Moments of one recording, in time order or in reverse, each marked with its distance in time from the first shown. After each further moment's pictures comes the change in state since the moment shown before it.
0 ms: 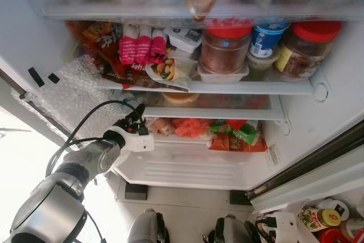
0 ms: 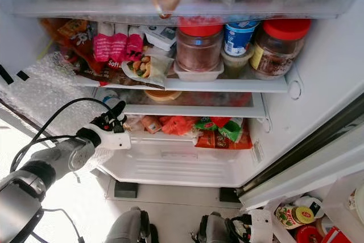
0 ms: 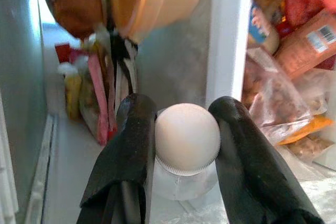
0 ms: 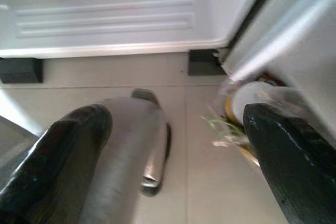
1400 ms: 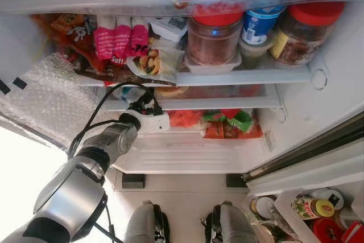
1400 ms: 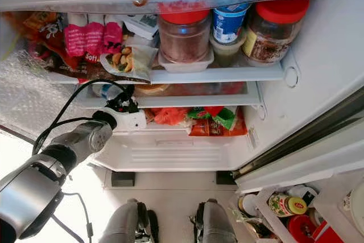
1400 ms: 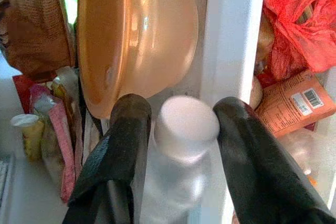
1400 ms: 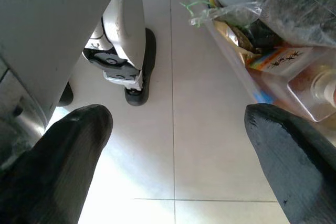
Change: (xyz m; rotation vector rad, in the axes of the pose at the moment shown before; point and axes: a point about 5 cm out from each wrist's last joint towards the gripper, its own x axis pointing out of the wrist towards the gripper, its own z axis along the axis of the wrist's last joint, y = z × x) left arm 0.029 0.026 0.028 -0.052 -0.005 0.024; right arm -0.025 -0.005 -0.048 -0.034 0.177 -0.012
